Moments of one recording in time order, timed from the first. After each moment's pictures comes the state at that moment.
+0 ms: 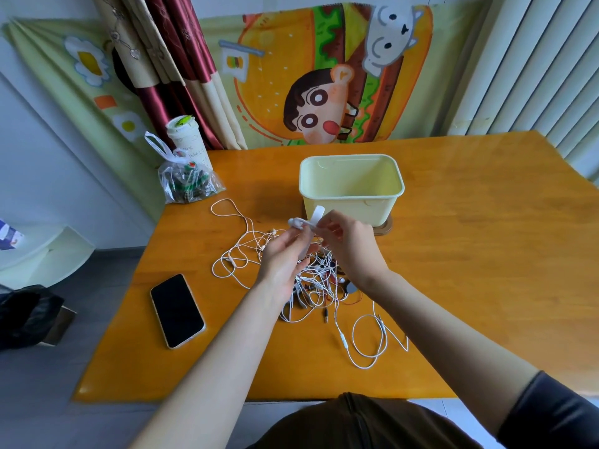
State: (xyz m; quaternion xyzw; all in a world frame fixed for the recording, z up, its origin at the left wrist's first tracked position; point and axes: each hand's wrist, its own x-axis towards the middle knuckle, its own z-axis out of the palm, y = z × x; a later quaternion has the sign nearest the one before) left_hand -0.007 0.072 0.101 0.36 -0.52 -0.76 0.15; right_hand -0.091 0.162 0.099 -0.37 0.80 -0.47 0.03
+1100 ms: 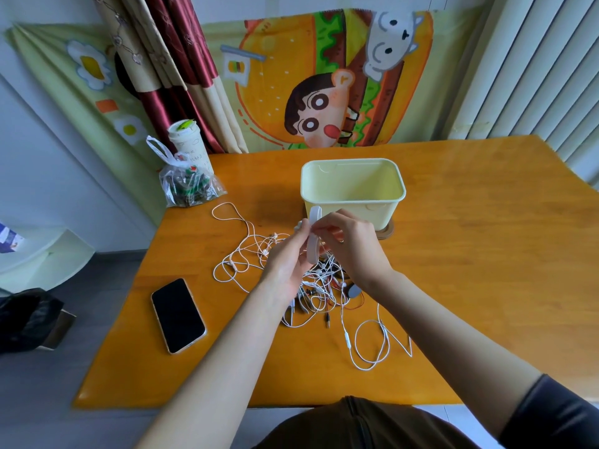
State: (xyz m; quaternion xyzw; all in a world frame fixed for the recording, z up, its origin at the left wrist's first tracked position) left_hand -0.017 0.063 0.100 0.38 -0.43 -0.81 0.11; right_hand -0.096 0.159 0.103 -0.43 0.78 -0.45 -0.01
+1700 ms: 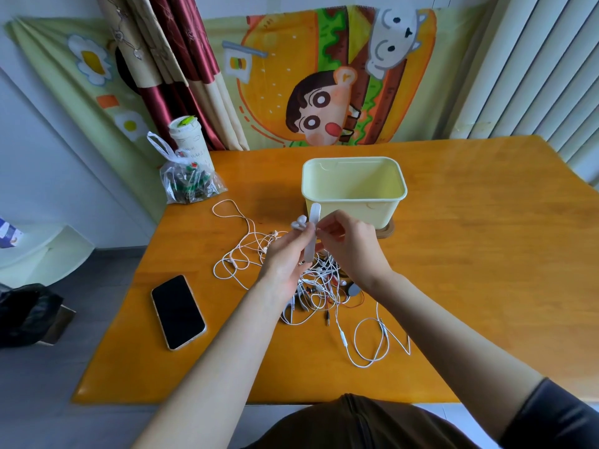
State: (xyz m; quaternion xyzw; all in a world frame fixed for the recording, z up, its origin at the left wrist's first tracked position) left_hand -0.016 0.059 0.093 0.36 -0.47 -0.79 0.12; right_hand -0.092 0.158 0.100 -0.38 0.79 -0.48 0.03
